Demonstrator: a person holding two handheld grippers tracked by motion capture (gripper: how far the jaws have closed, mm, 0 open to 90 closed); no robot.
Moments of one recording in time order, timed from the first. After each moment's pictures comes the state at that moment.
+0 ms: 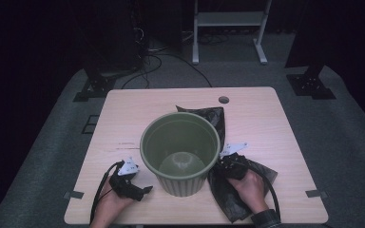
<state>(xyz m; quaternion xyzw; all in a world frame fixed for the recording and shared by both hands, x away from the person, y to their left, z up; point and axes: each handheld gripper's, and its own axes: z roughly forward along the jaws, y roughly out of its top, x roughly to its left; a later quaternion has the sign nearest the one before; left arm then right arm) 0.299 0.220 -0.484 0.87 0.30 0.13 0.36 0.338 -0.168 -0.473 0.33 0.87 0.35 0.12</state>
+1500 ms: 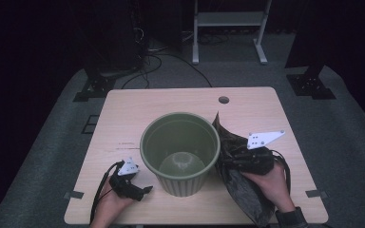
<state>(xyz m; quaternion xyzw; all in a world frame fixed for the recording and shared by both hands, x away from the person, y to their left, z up) 0.299 0.220 -0.484 0.87 0.30 0.13 0.36 0.307 -0.213 -0.376 0.20 0.83 0.51 0.02</state>
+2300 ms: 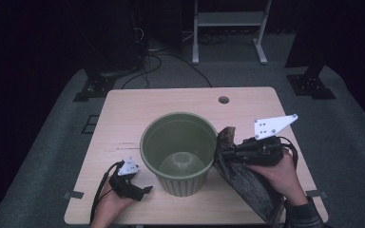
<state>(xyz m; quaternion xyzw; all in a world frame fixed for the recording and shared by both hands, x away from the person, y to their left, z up) 0.300 0.221 -0.483 0.87 0.30 0.13 0.36 0.294 -0.204 -0.300 0.12 0.83 0.54 0.01</state>
